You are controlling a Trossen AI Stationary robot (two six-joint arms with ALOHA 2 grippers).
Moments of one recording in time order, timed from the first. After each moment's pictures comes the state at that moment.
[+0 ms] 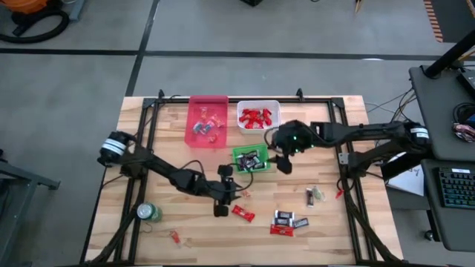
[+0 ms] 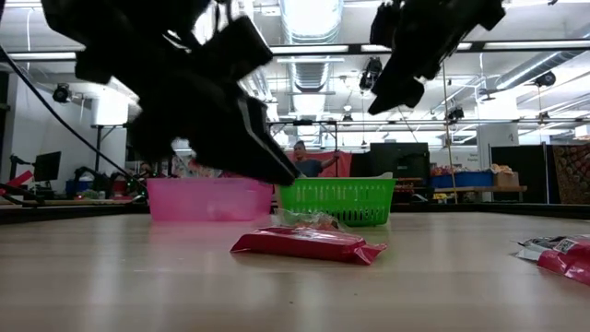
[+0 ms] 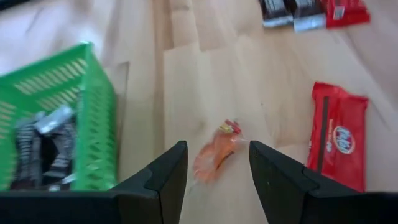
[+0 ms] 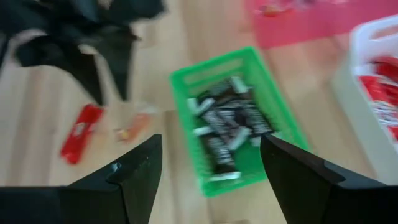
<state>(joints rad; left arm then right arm) -0.32 1.79 0.83 0.30 -0.31 0.04 -0.13 1.28 0.91 -0.38 -0.16 0.12</state>
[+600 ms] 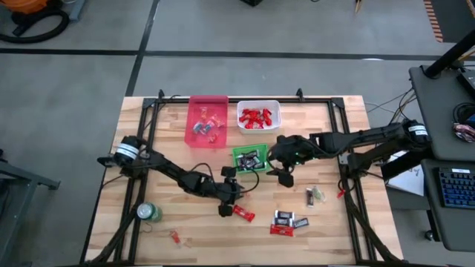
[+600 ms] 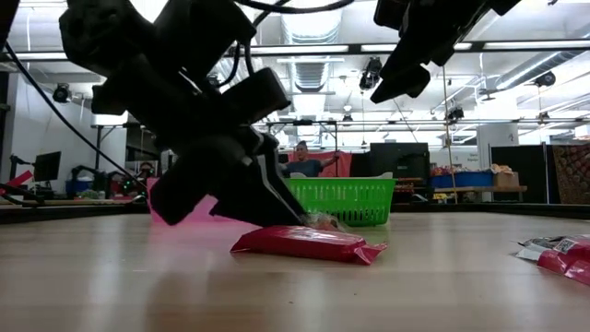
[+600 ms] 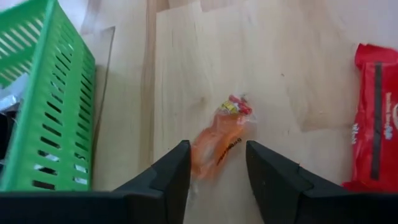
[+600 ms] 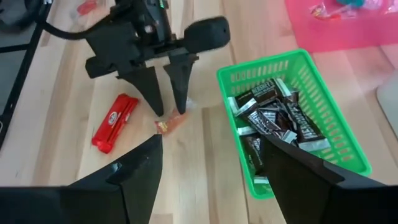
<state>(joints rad) -0.30 1.94 0.87 0.34 -0.31 0.03 0.04 1.29 0.91 -0.35 -0.08 0.16</state>
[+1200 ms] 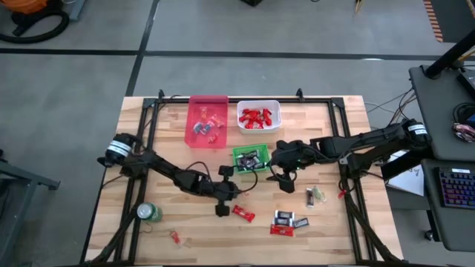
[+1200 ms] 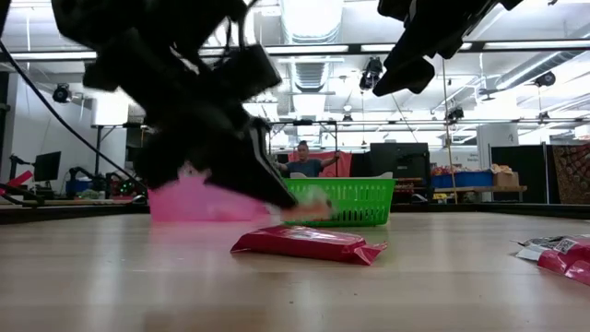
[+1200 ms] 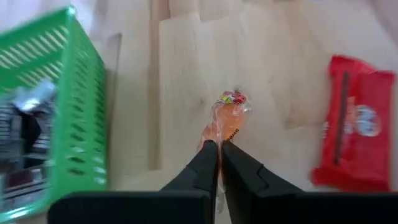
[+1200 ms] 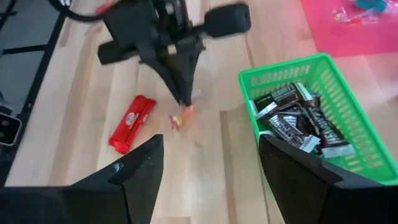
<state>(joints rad) -0.31 1.85 0.87 0.24 -0.31 0.02 0.10 1.29 0.90 -0.32 -0.05 0.20</state>
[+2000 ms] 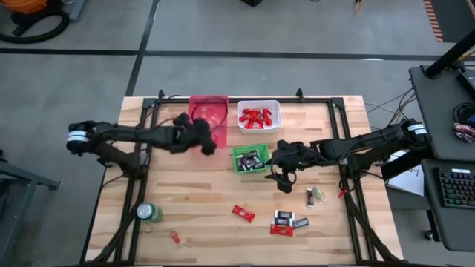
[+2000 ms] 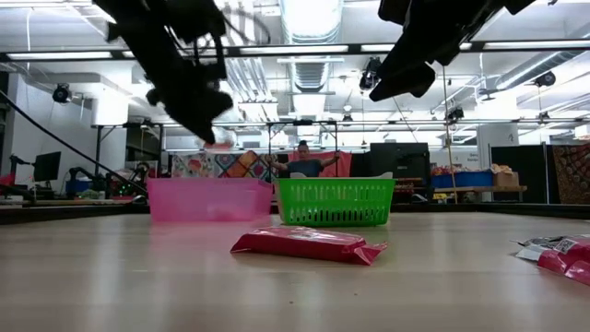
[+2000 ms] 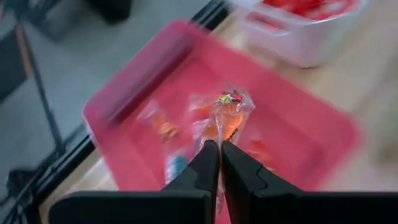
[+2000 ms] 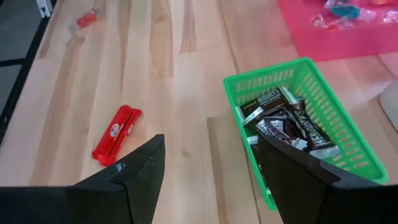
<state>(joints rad) 0.13 1.35 0.85 -0.48 -0.71 -0.35 0.12 1.29 0.86 -0.24 0.04 0.23</state>
